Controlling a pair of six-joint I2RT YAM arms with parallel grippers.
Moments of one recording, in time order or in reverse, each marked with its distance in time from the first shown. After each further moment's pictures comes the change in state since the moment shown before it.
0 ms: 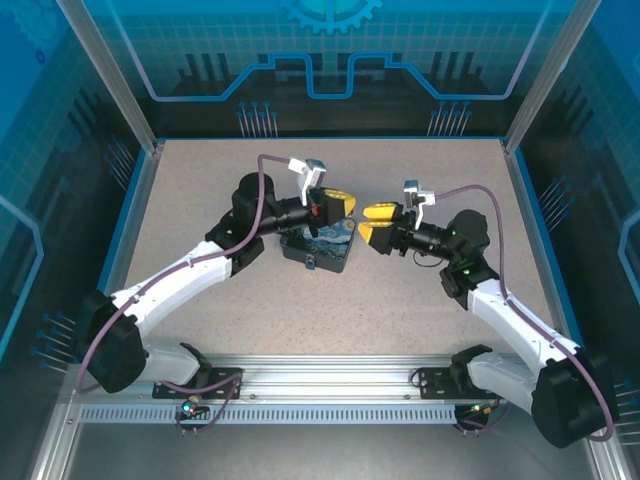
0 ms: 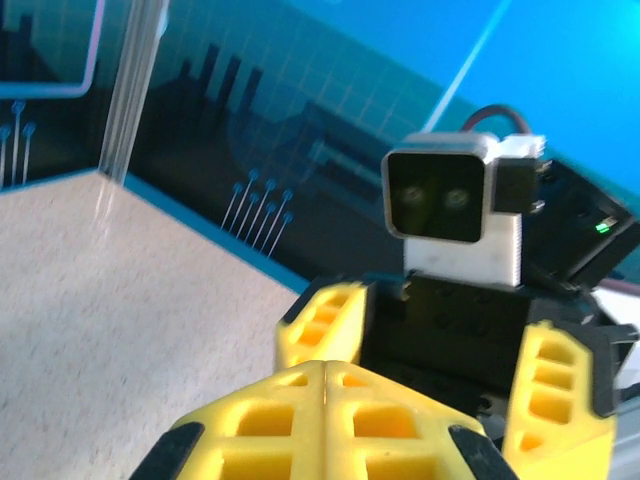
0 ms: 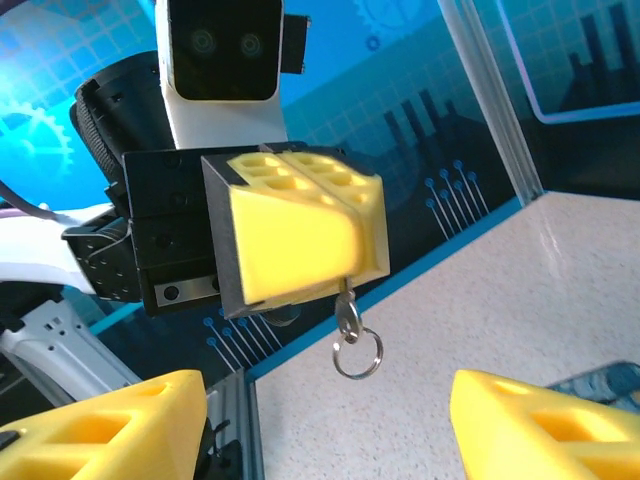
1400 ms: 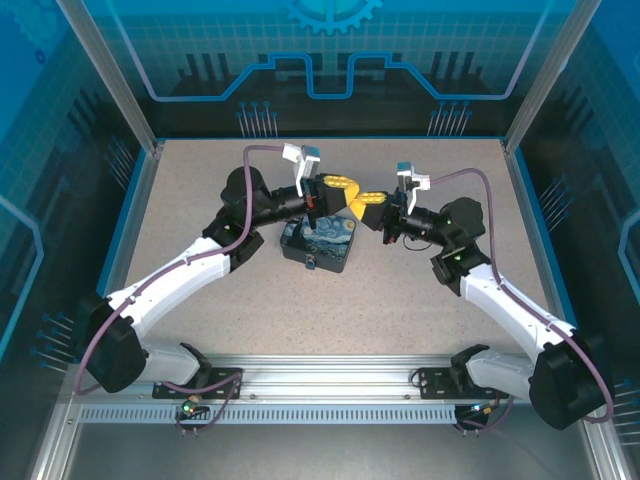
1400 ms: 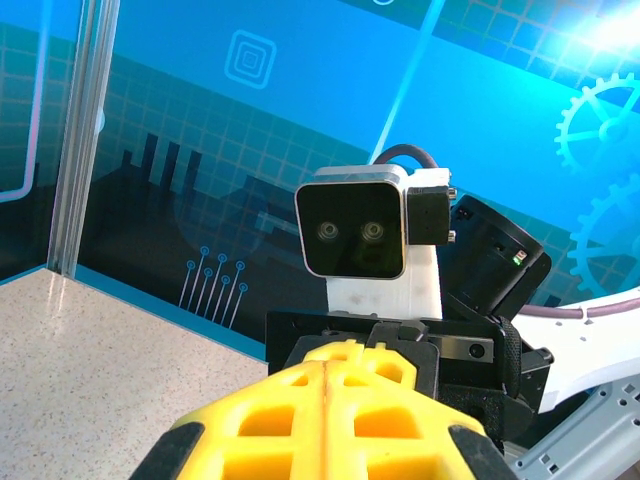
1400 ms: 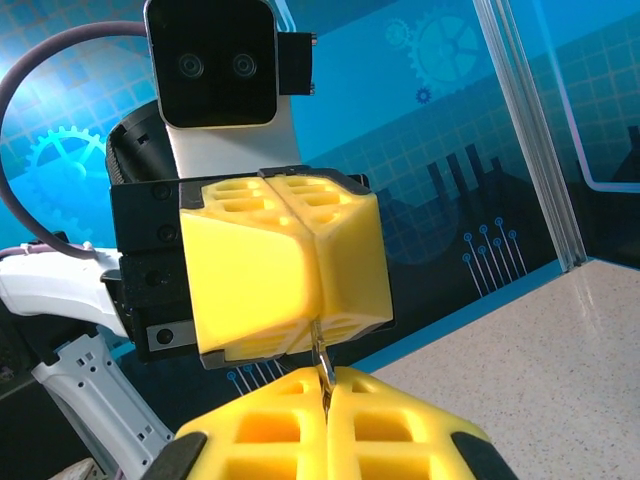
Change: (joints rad) left arm 0.000 0.001 0.046 0.129 0.061 -0.030; right arm 0.068 0.080 0.126 0.077 0.036 0.022
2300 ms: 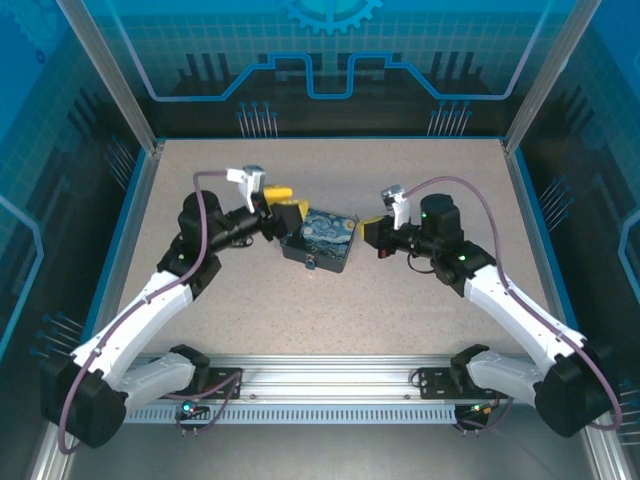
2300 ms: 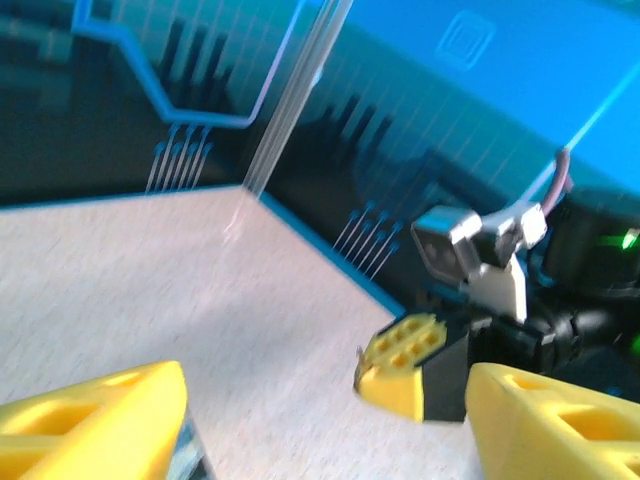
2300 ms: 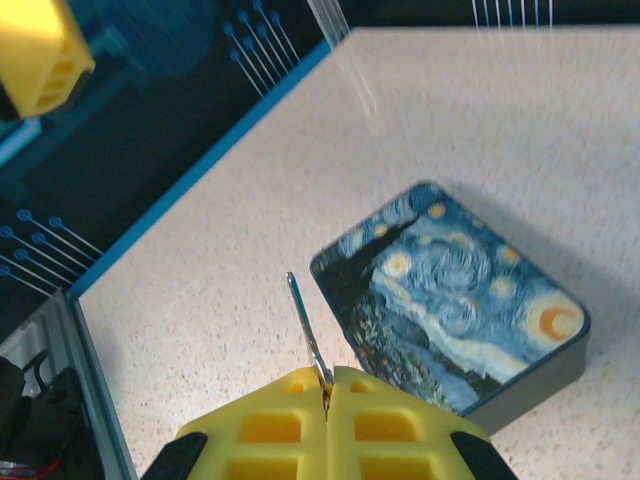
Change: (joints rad) left arm 0.214 -0.338 -0.320 -0.276 -0.165 0.011; right arm 0.051 -0.010 0.062 -0.823 0.366 -0.377
